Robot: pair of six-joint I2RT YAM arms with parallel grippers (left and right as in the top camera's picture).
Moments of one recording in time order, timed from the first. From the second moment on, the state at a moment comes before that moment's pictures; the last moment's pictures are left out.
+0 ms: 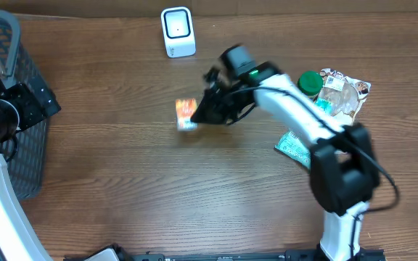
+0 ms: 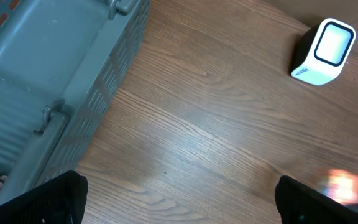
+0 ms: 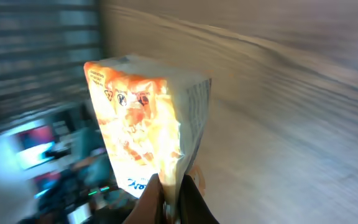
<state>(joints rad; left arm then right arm) 0.45 1.38 1.78 -1.34 0.15 -0.12 0.44 2.03 1.64 -0.83 -0.89 0.44</state>
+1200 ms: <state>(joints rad) 0.45 1.38 1.78 -1.34 0.15 -0.12 0.27 1.99 1.64 -0.67 -1.56 0.38</state>
